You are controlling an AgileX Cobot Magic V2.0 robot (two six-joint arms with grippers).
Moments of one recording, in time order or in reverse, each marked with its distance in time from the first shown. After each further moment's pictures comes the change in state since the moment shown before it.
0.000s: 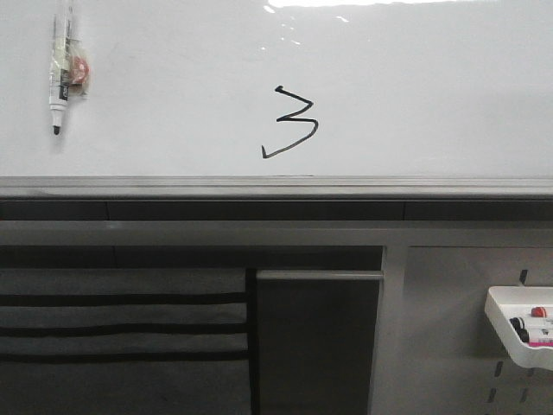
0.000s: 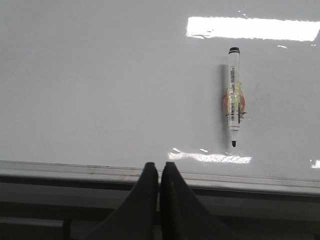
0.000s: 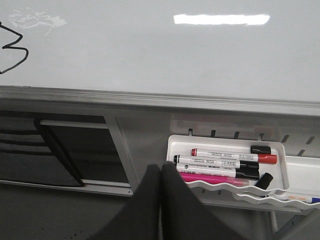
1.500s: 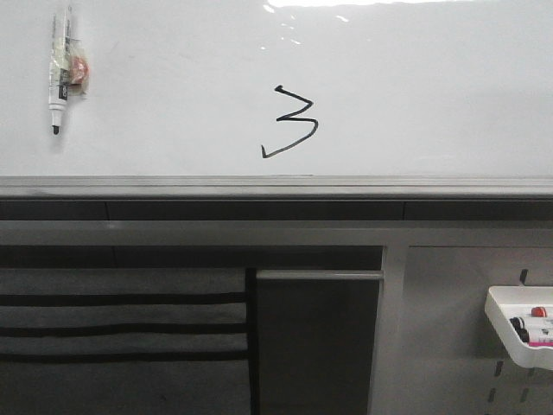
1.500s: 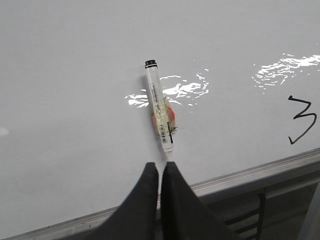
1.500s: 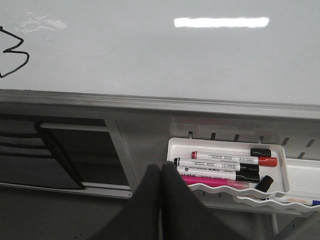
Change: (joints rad) left arm -0.145 0.568 -0.526 -0.387 0.240 0.563; right arm 0.000 0.000 0.000 0.002 -0.006 0.000
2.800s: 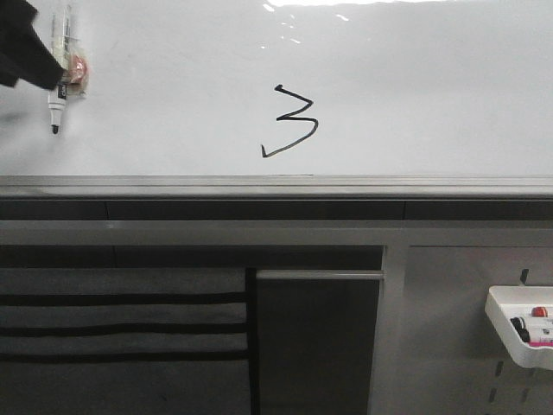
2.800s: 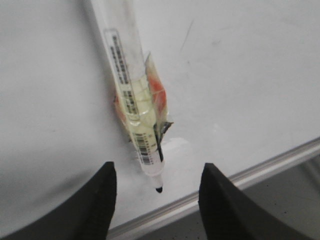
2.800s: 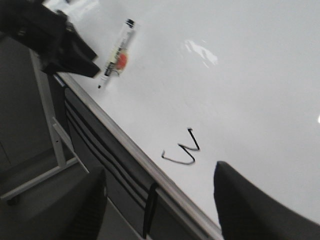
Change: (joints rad) left arm 0.060 0.758 -0.418 -0.268 0.199 0.319; right arm 0.256 0.484 -0.437 0.551 -0.025 -0.794
